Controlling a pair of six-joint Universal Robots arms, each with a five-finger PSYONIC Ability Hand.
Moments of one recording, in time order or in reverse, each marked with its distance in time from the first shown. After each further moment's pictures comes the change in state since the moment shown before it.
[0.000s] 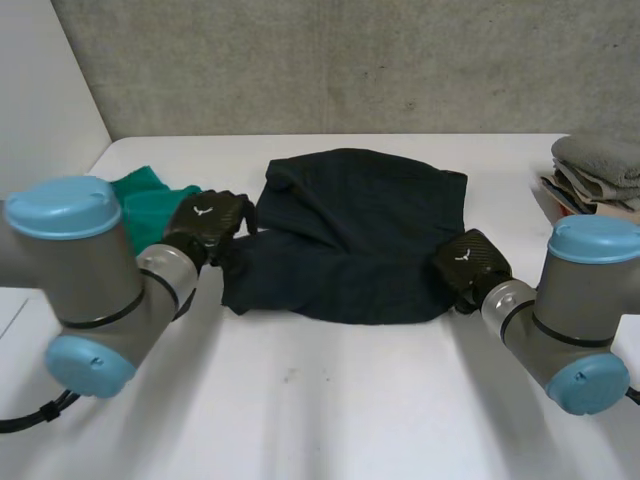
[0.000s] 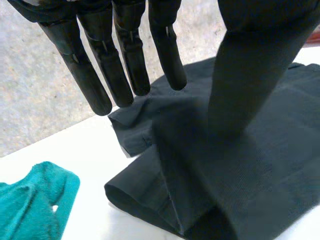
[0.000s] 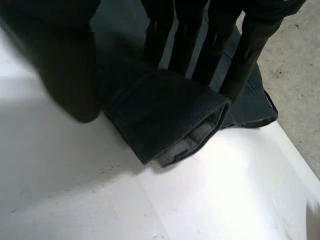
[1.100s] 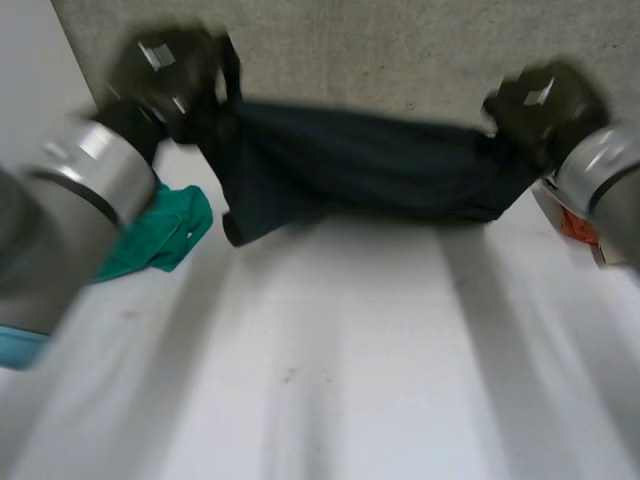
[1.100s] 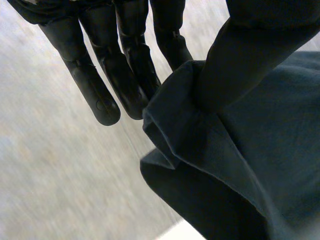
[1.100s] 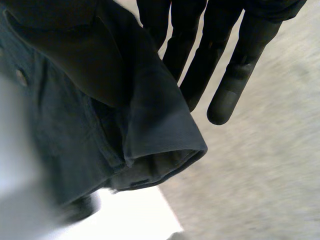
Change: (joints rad) left arm -0.051 0.380 0.146 -0.097 0.003 0.020; right arm 0.000 -0.429 -0.295 0.366 0.090 0.019; left_hand 0.460 0.510 0.501 0.514 0.468; right_hand 0.347 0.368 0.390 0.419 0.373
